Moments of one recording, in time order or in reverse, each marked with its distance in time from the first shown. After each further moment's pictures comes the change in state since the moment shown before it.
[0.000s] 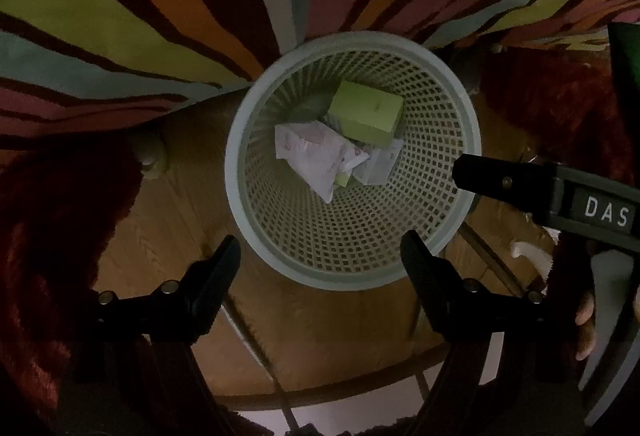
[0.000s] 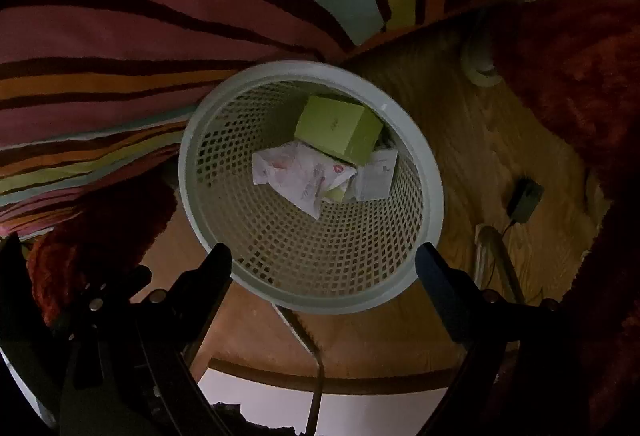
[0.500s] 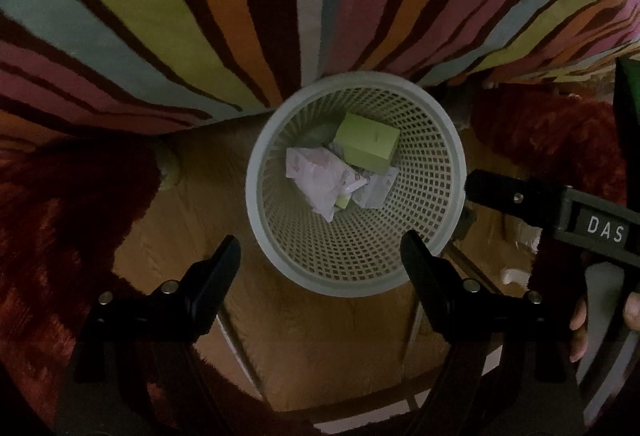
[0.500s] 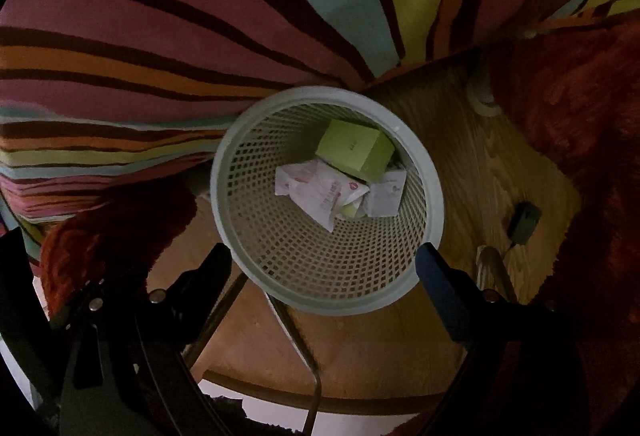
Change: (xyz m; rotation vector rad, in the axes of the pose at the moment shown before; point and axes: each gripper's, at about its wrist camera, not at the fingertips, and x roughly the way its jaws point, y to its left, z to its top) left arm -0.039 0.011 -0.020 -0.053 -0.138 -0.007; right arm -0.034 0.008 -0.020 -0.064 -0.121 0.041
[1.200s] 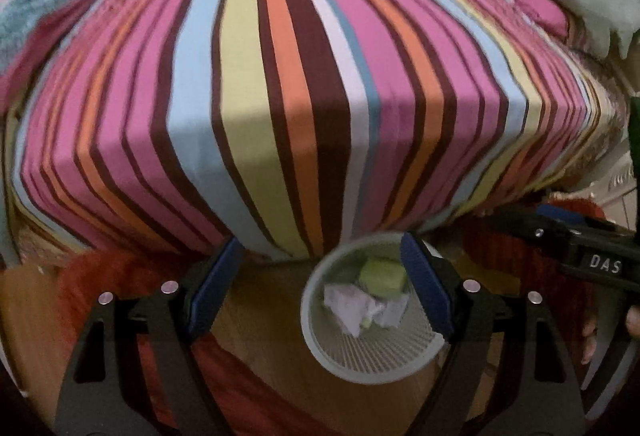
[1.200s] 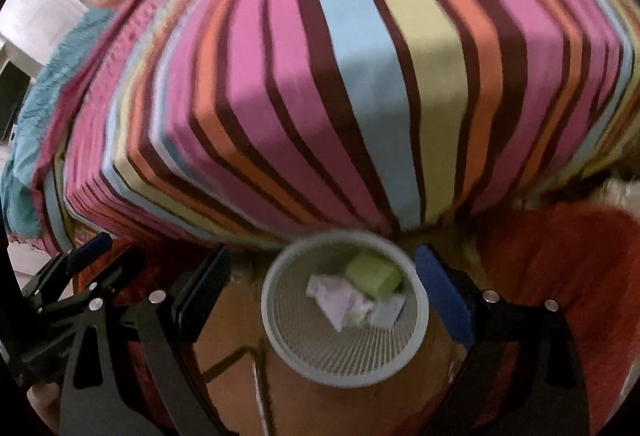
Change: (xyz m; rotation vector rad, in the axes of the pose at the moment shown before) left arm -0.140 0.009 -0.014 0.008 -0.567 0.096; right arm -0.124 0.057 -0.016 -0.273 -0.491 0.019
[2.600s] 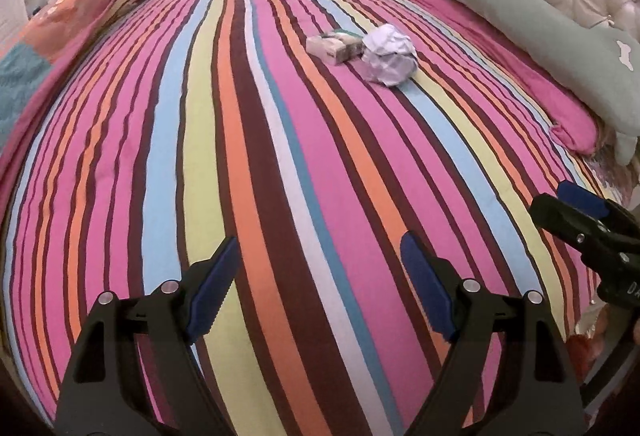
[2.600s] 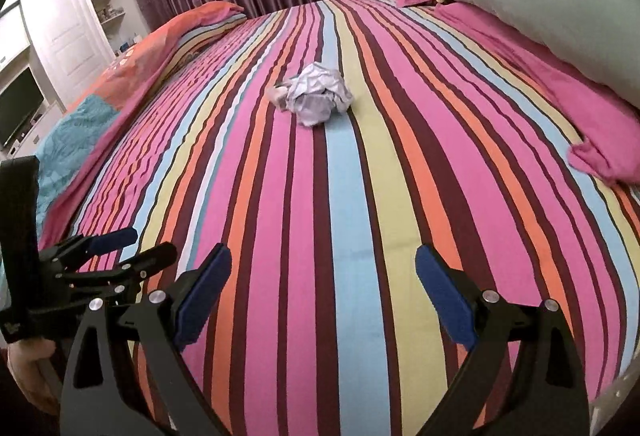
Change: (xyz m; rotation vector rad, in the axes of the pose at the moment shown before) left arm 0.063 0.029 0.262 0.070 -0.155 -0.079; right arm 0.003 0.028 0.213 -0.138 -0.344 -0.020
